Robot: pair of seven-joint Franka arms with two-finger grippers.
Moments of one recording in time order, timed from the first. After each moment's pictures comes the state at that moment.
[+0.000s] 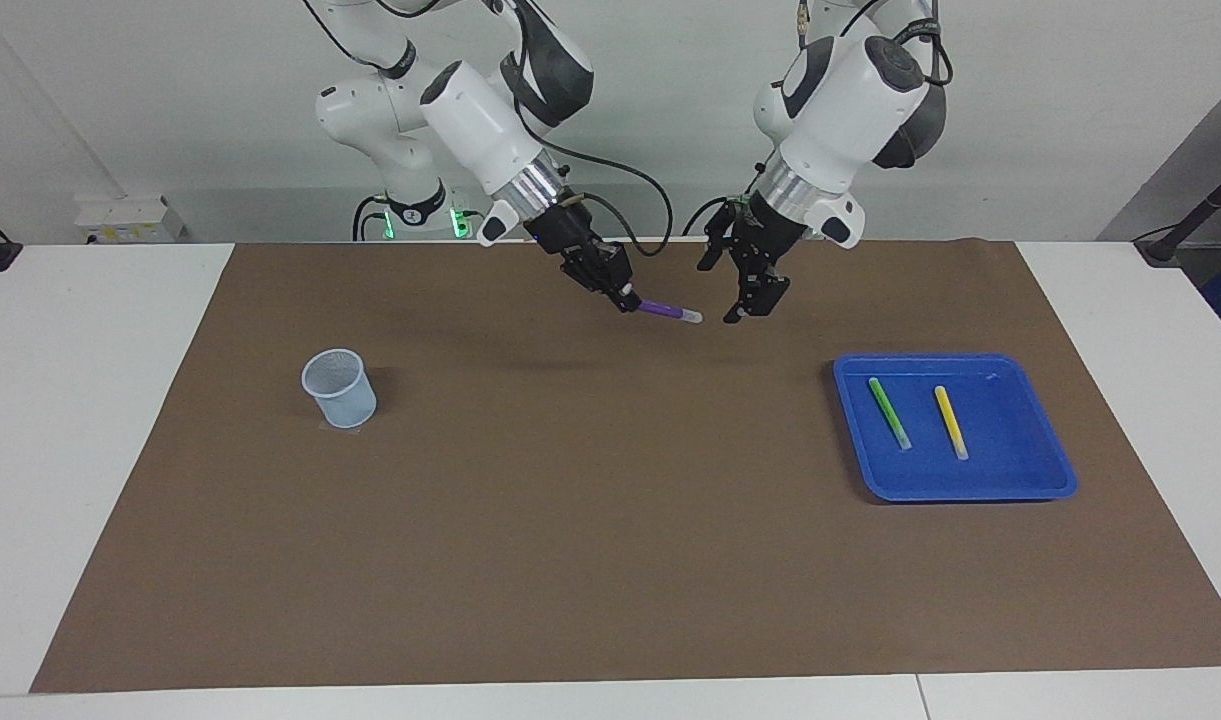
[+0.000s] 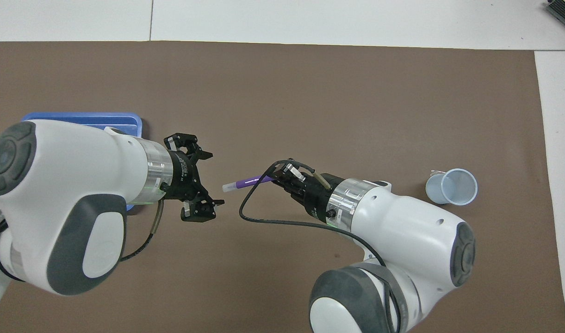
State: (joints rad) left arm 0.00 -0.11 -0.45 -1.96 -0.42 2.03 -2.07; right arm 0.44 -0.08 0.19 -2.17 0.81 2.72 0.74
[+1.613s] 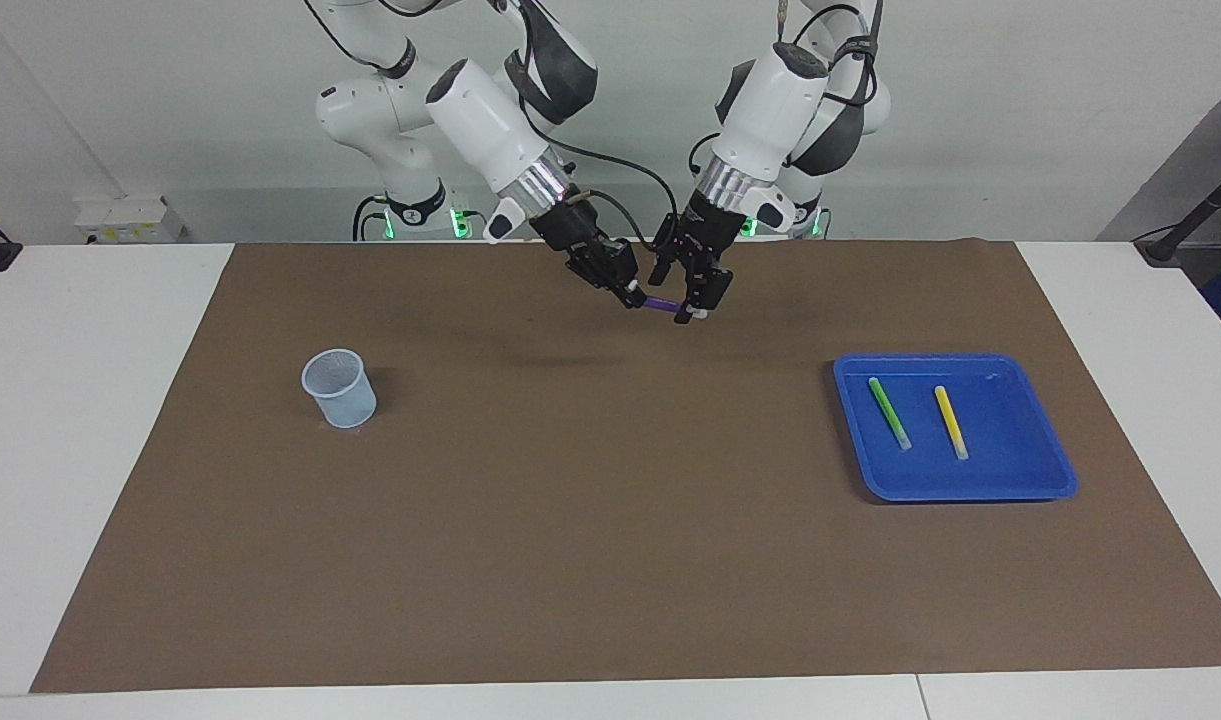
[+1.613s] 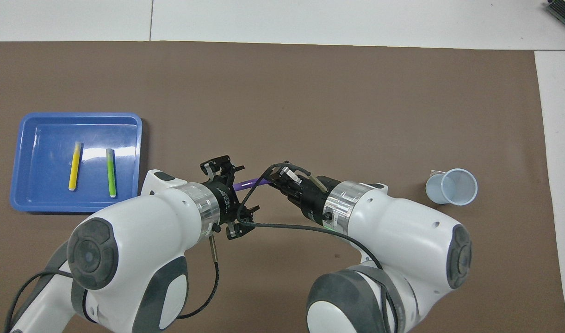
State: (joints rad) left arm -0.16 -0.19 -0.45 -2.21 -0.42 2.47 -2.19; right arm 0.45 -0.08 0.18 -2.17 0.81 2.72 0.74
